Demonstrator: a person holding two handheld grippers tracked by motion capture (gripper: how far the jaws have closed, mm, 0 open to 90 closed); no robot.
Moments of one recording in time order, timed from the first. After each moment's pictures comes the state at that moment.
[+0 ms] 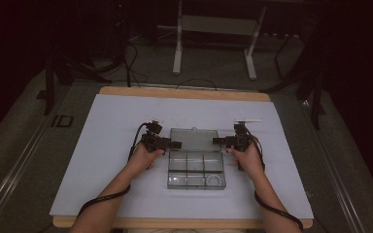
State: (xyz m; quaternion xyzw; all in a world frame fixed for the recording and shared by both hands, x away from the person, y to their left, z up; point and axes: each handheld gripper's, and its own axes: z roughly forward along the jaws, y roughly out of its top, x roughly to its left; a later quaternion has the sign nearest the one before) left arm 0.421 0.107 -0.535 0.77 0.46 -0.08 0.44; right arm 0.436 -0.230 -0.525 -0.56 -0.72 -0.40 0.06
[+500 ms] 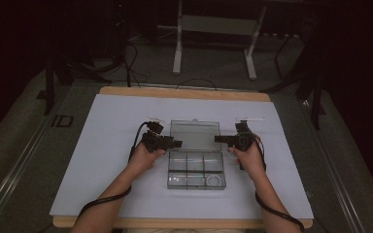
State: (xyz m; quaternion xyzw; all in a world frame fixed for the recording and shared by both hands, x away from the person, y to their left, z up) left arm 0.412 0.101 -0.521 0.78 0.44 -0.03 0.45; right arm 0.427 -0.230 -0.508 -0.54 -0.73 -0.42 0.02
